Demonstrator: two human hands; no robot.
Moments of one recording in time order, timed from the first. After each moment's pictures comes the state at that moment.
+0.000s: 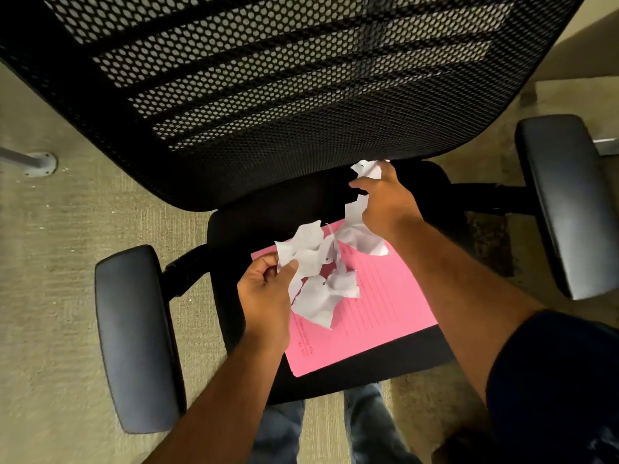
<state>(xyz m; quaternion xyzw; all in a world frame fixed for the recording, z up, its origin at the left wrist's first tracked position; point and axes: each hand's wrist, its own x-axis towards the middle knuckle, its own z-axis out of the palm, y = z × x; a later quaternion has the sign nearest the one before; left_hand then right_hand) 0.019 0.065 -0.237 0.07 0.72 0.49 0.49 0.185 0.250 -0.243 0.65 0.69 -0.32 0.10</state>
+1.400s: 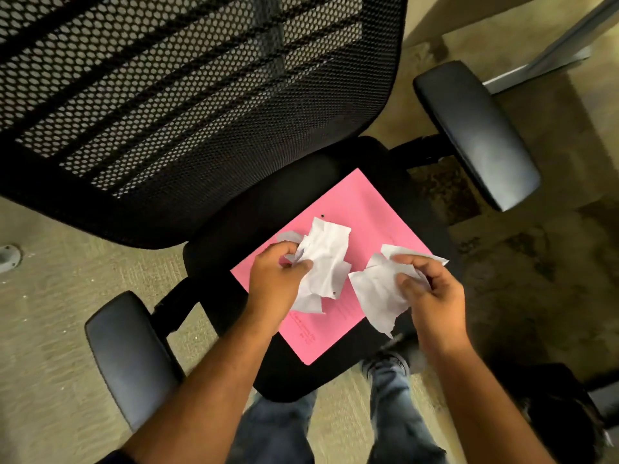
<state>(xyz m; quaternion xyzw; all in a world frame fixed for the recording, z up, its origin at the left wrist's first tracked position) 0.020 0.097 -0.215 0.40 0.72 0.20 0.53 0.259 0.022 -0.203 0.72 0.28 -0.48 -0.42</state>
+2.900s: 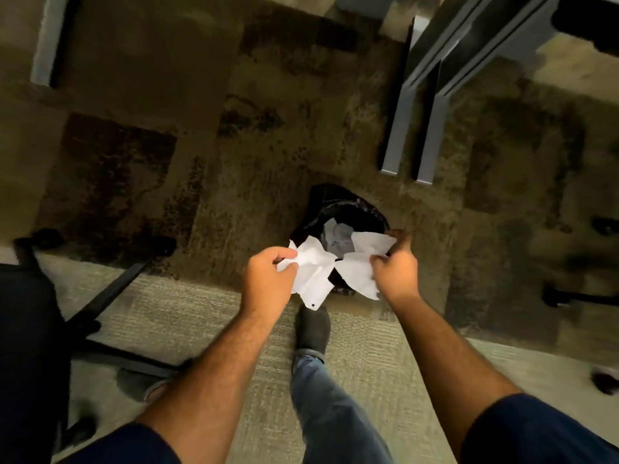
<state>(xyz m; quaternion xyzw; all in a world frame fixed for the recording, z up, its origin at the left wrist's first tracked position) 0.532 -0.302 -0.303 0.71 0.43 -0.05 0.55 0.653 -0.511 -0.324 0.89 -0.13 -0.25 -0.35</state>
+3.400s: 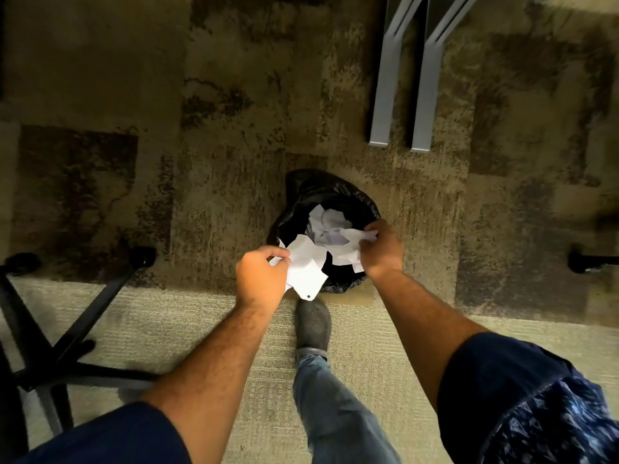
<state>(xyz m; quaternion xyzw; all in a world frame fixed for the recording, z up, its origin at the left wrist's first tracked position) 0.587 -0.354 -0.374 0.76 0.45 -0.14 0.44 0.697 -0.551 -0.435 0.90 -0.19 -0.30 -0.26</state>
